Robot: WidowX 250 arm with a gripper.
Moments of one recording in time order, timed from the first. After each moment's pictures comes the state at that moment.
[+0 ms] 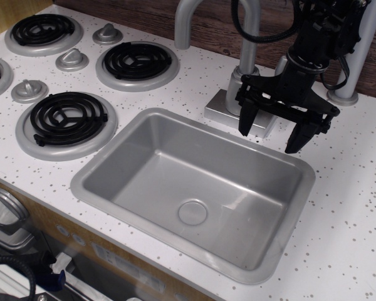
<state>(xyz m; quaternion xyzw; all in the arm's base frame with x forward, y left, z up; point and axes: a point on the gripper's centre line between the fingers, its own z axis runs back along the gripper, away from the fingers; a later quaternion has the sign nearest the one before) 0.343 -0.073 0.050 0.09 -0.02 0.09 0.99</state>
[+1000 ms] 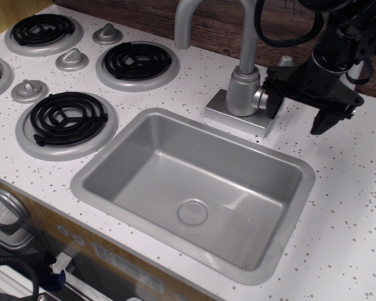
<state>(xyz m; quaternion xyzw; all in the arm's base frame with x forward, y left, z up) 0.390 -0.091 0.055 0.09 -0.16 0.08 0.98</state>
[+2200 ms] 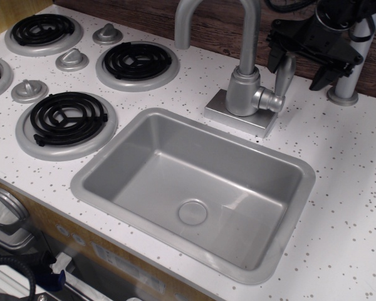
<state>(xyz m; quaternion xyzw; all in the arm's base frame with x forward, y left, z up) 0.431 -0.067 0.084 0.13 -0.21 0.05 0.97</state>
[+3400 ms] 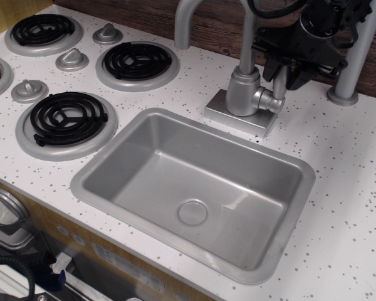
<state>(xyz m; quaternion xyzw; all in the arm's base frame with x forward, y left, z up) 0.407 -0.058 0.073 0.13 -0.18 0.10 0.97</state>
